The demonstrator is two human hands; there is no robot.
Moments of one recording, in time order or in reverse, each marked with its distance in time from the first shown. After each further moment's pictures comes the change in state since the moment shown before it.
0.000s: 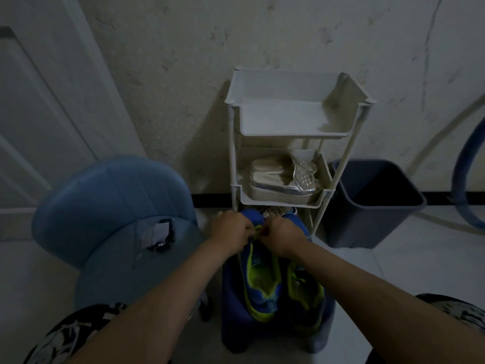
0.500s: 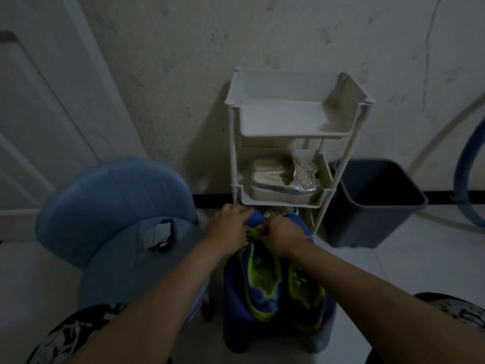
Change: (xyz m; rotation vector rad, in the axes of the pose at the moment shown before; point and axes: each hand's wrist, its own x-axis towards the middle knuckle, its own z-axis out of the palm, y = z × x) left_hand 0.001 -0.013 0.008 -0.069 0.010 0.032; right_hand -0.004 -0.004 -0.001 -0.042 0.039 -0.027
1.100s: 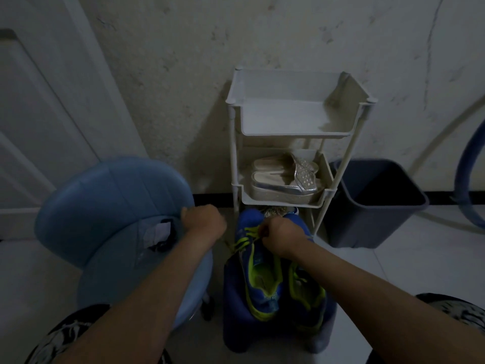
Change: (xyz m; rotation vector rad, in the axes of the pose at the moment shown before) left_hand -0.001 -0.016 -0.032 0.270 -0.111 -0.517; right_hand 0.002 0.002 -0.002 -0.019 -0.059 -0.058
